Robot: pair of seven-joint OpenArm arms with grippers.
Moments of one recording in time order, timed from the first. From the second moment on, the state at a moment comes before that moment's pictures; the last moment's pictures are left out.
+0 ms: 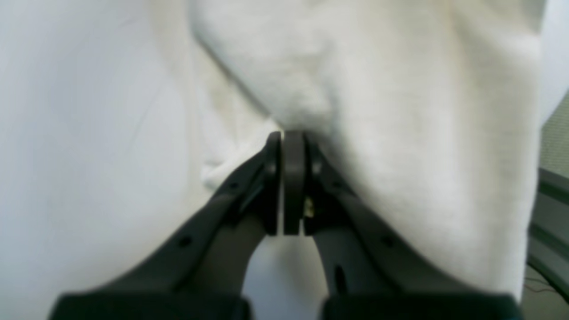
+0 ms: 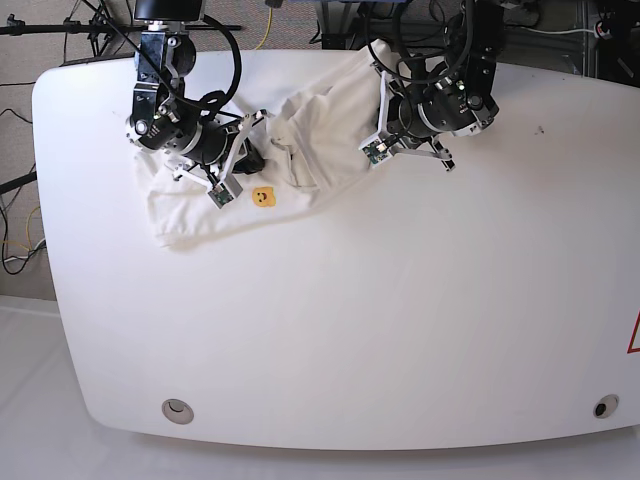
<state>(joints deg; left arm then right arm) 15.2 -4.6 10.4 110.2 -3.9 -41.9 68.0 -9.8 5.2 9.4 94.3 17.1 40.1 -54.4</state>
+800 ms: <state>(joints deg) 14.8 -4.6 10.4 102.5 -5.1 -41.9 57.5 -9.8 5.2 9.4 94.3 17.1 39.9 -54.4</state>
